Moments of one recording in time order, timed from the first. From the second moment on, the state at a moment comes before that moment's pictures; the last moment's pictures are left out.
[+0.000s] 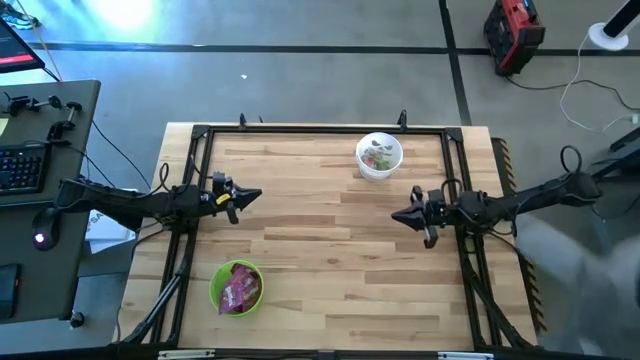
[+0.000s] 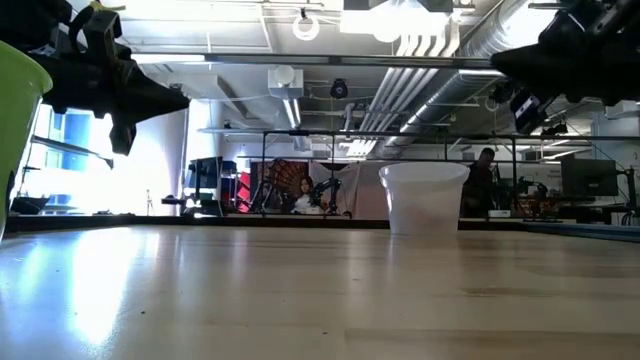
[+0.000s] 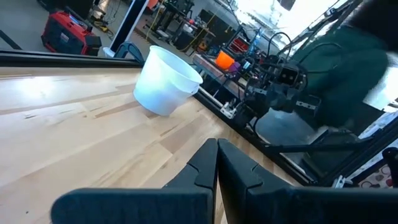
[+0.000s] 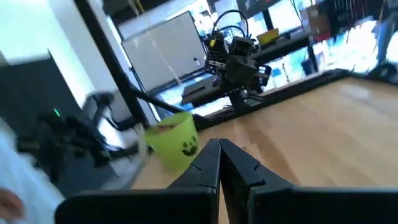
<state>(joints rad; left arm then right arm) -0.03 0.45 0.01 0.40 -0.35 -0.62 0.16 0.57 0.01 0.65 0.10 0.36</state>
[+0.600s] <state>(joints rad) -0.03 0.45 0.01 0.39 -0.35 -0.62 0.13 0.56 0.01 0.10 0.37 -0.11</state>
